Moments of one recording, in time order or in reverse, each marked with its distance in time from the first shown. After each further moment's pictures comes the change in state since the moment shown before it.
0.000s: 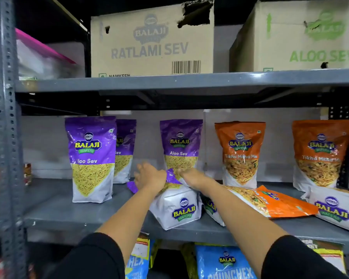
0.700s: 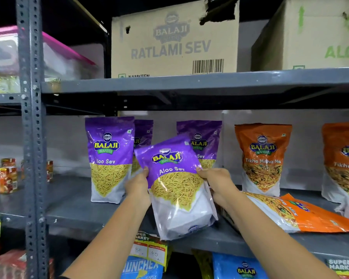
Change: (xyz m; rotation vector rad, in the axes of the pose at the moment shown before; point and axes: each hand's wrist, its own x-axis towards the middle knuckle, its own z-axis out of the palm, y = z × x) left_hand 0.022 -0.045 -0.054 -1.193 -0.007 -0.352; right_hand 0.017 0.010 0.012 0.826 0.161 0.038
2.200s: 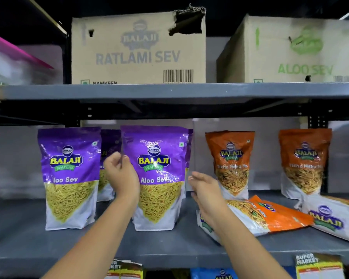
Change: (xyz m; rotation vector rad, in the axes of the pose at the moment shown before) left_hand -0.018 0.012 0.072 0.126 0.060 0.595; right_hand -0.053 -0.022 -0.020 0.147 0.105 -0.147
